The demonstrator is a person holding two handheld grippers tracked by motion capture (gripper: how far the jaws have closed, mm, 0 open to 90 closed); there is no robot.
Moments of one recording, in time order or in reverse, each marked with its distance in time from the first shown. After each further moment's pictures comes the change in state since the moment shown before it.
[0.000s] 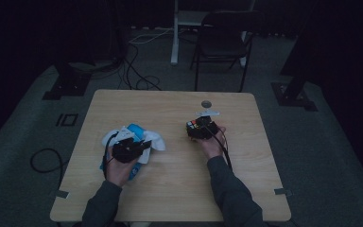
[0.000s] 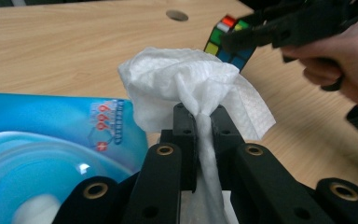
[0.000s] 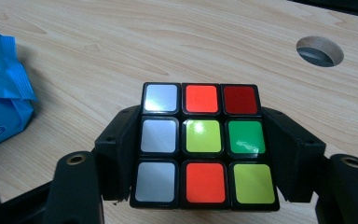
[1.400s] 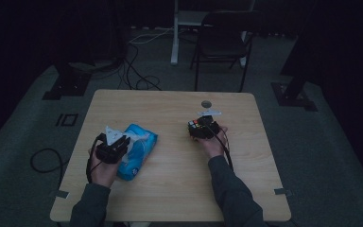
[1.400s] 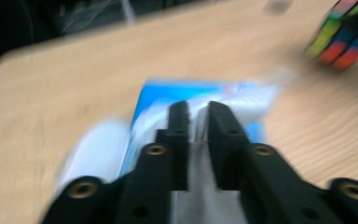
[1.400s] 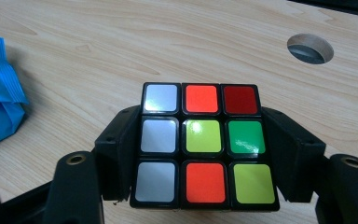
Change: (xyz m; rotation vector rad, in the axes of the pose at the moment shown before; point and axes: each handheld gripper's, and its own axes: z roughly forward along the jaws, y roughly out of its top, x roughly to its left) left arm 0.019 -0.006 -0.039 0.059 0.381 0.071; right arm -0.006 -0.001 -0.001 -0.001 -0.015 0.016
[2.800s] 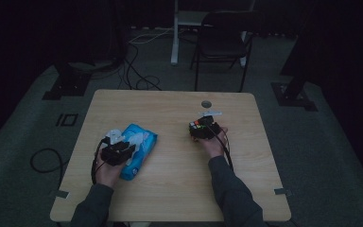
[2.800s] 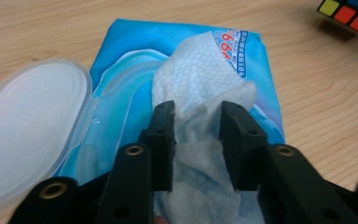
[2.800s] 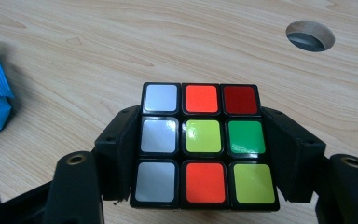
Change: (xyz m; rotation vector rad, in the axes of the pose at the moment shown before) left arm 0.004 -0.020 0.032 0.070 -0.113 -0.072; right arm -0.004 -0.004 0.006 0.027 -0.002 0.020
